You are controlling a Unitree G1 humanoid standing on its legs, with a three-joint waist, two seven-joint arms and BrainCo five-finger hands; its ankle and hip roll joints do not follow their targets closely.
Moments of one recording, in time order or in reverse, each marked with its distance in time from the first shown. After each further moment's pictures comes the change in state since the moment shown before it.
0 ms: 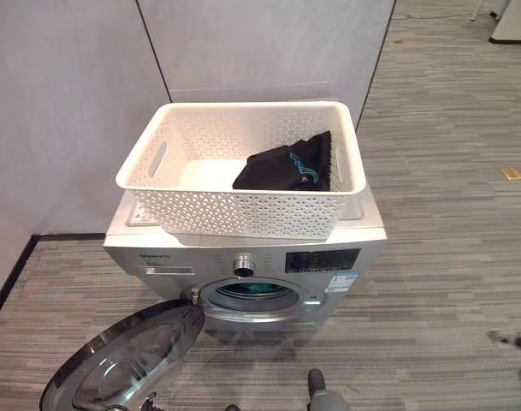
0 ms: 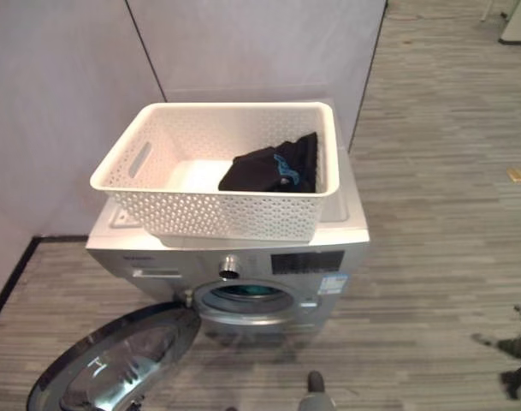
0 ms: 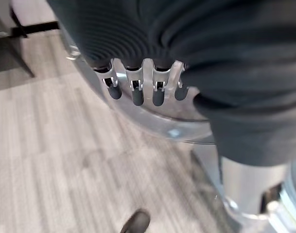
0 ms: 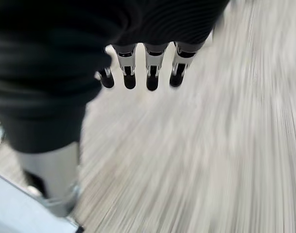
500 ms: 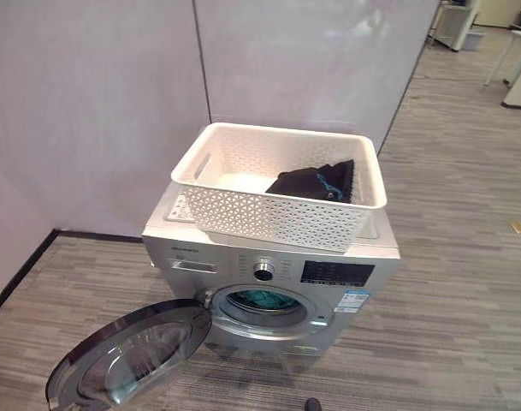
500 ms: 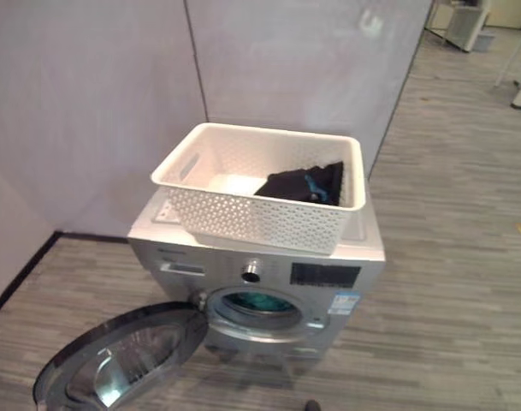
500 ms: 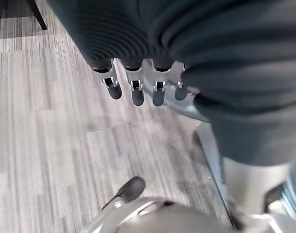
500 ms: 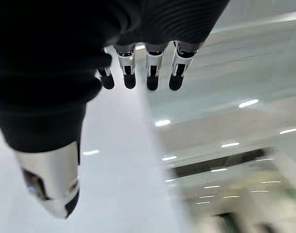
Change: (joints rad) left arm -0.010 -0.015 -0.060 0.033 -0.040 0.008 -0.050; right arm -1.093 -0.388 0.531 -0.207 -0.005 -0.045 -0.131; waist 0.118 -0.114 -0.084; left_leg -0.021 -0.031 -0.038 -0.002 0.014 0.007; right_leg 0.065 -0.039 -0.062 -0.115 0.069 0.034
